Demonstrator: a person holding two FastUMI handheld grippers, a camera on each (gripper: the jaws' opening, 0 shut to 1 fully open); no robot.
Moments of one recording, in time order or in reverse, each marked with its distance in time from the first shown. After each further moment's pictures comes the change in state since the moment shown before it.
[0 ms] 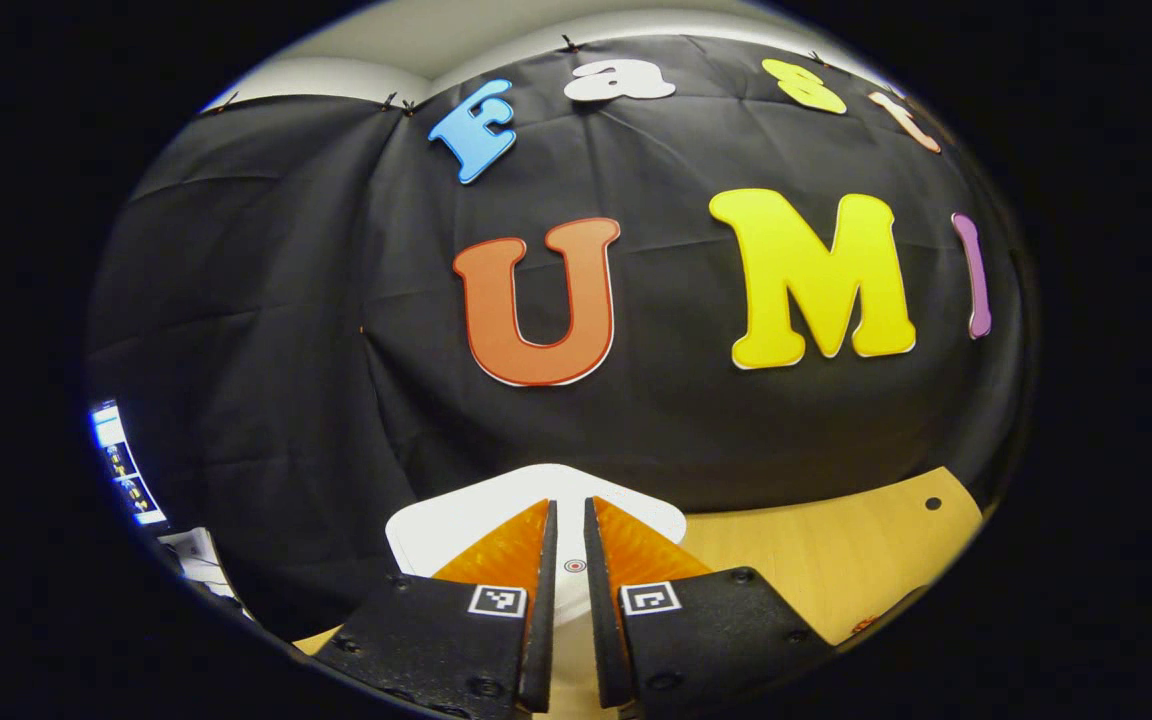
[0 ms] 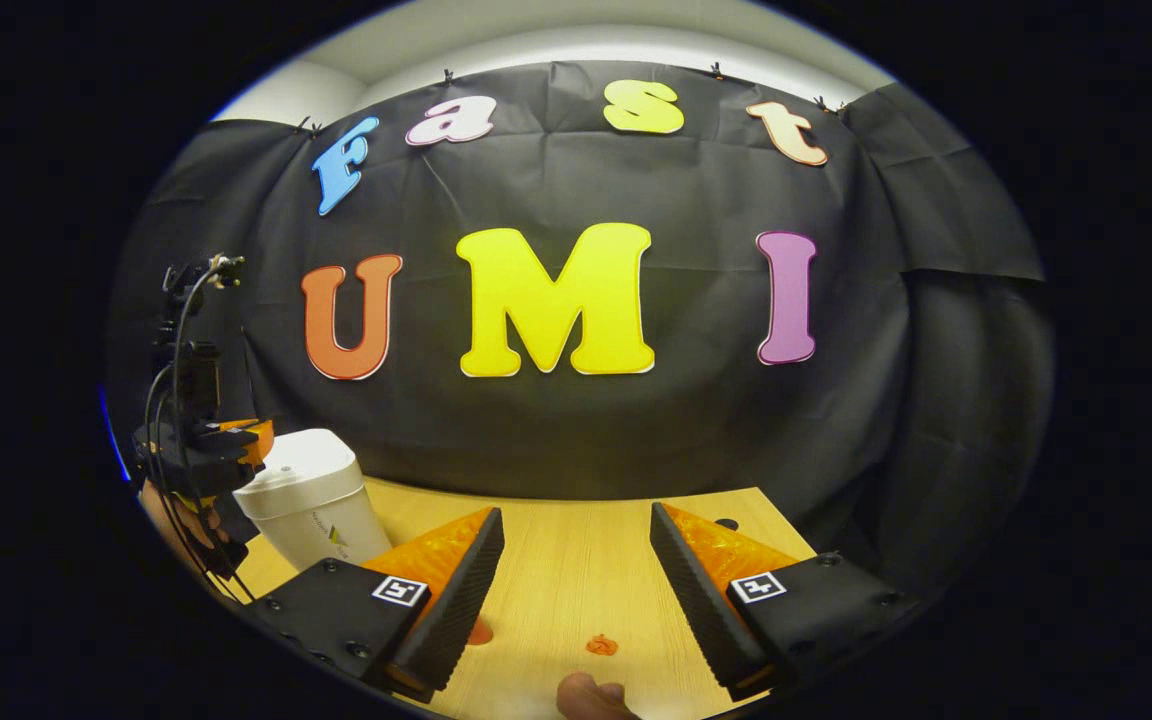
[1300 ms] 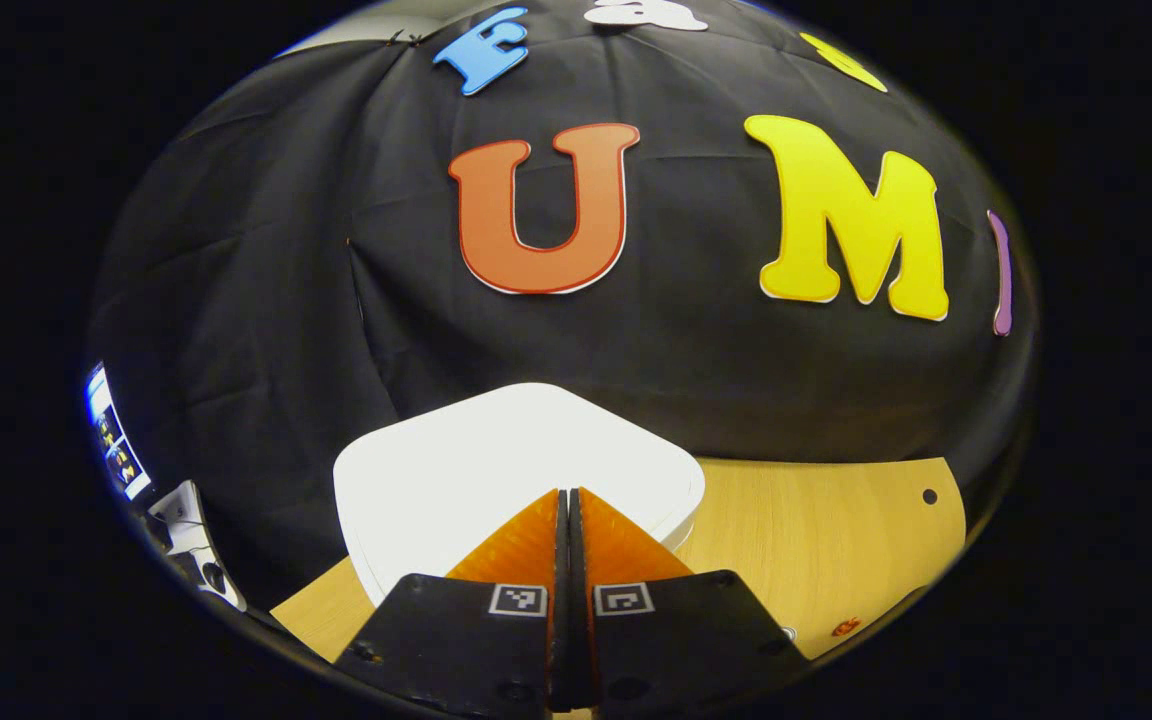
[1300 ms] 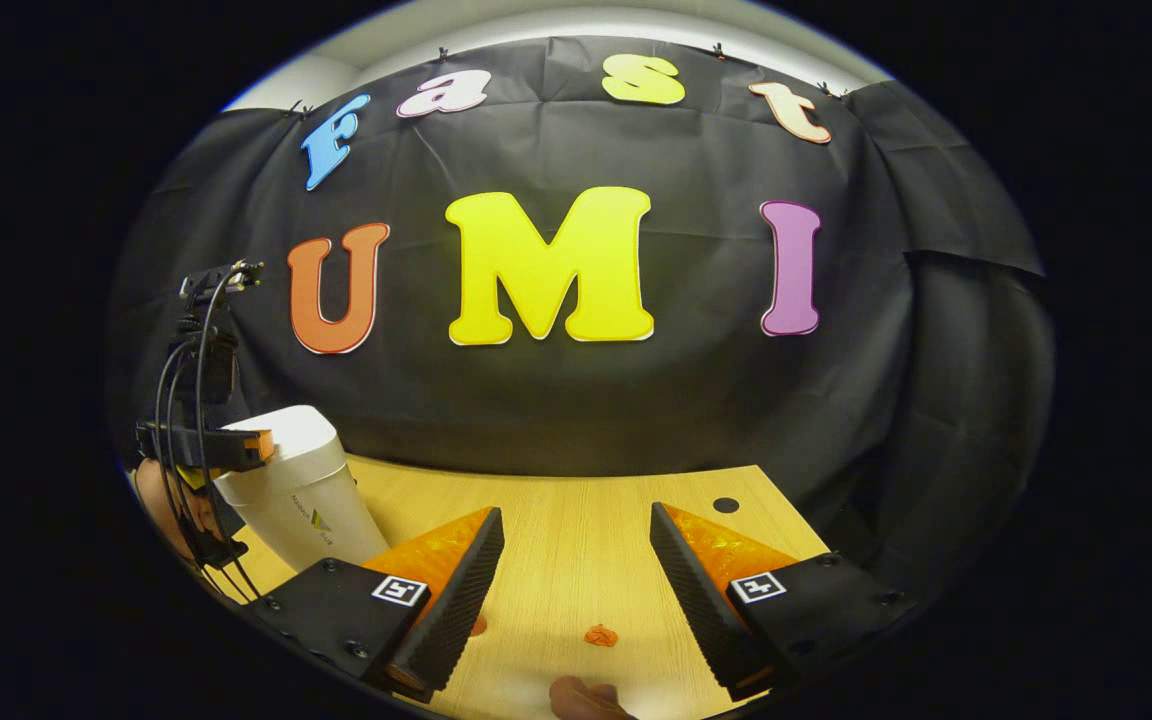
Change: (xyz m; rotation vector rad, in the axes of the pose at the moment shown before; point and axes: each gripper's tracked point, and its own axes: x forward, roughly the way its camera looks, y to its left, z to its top) left arm 0.025 -0.006 -0.044 -0.099 0.240 -0.006; right arm 0.022 0.001 -0.026 0.005 0.075 -0.013
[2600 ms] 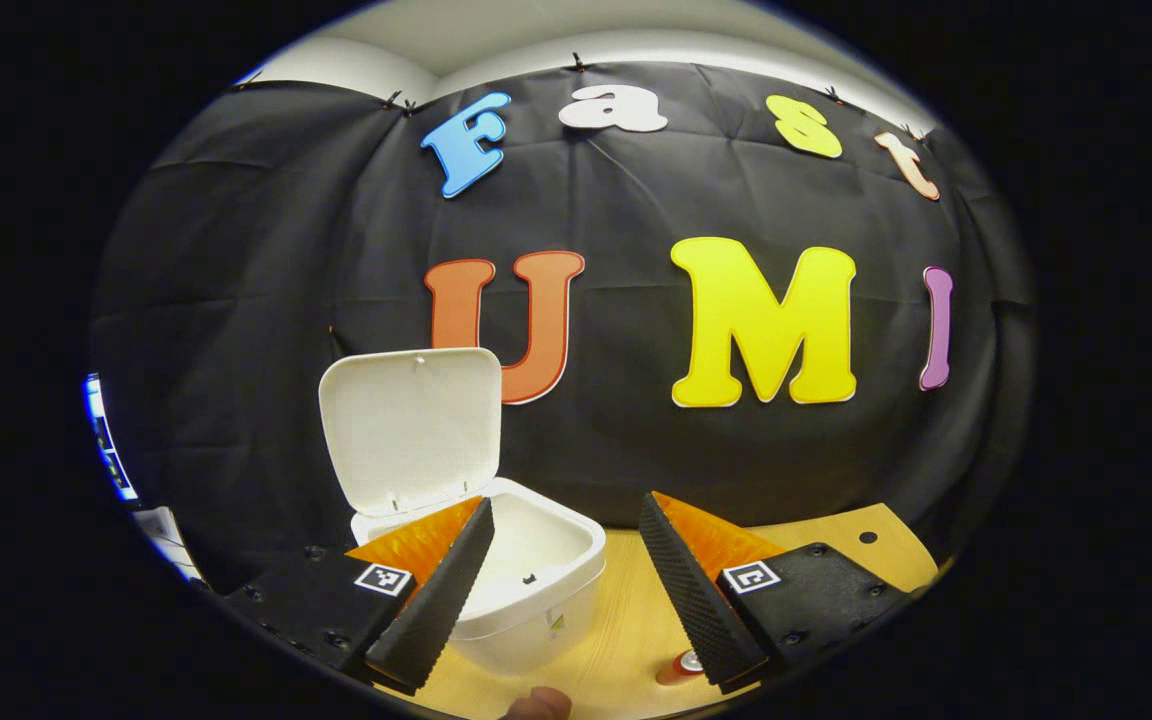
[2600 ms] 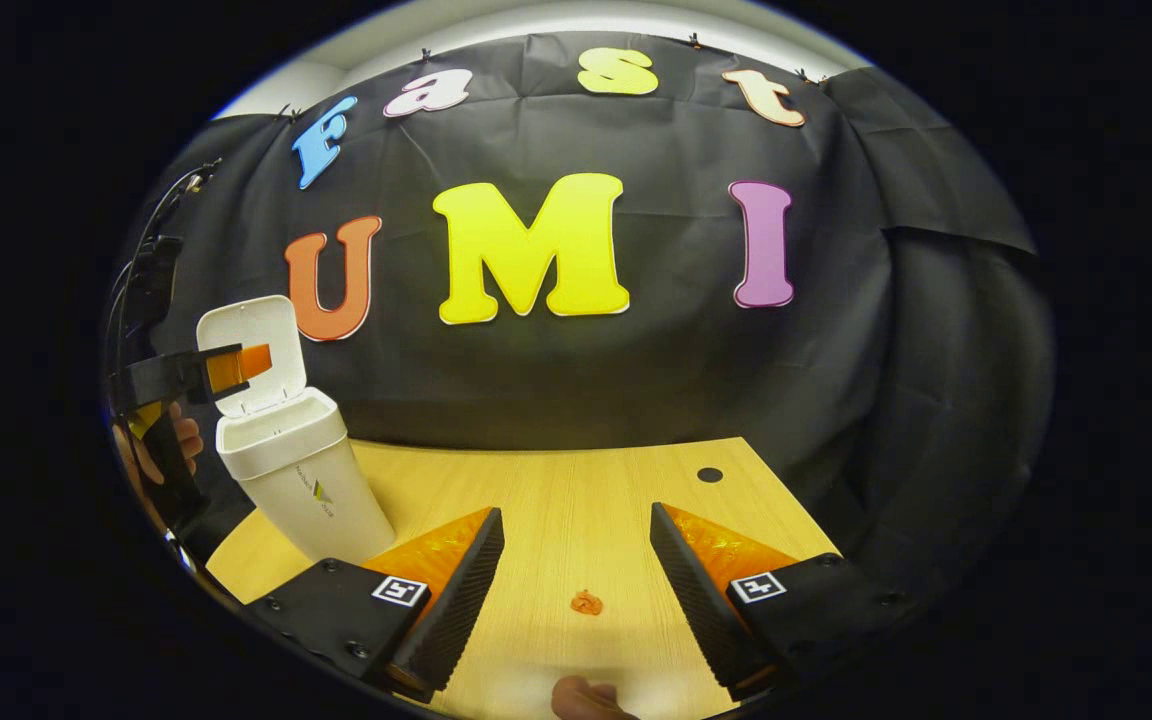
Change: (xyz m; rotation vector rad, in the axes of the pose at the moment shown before) left arm -0.102 -0.032 0.056 0.005 -0.276 -0.135; right arm -0.045 -0.032 -0.036 0.016 0.049 -0.018
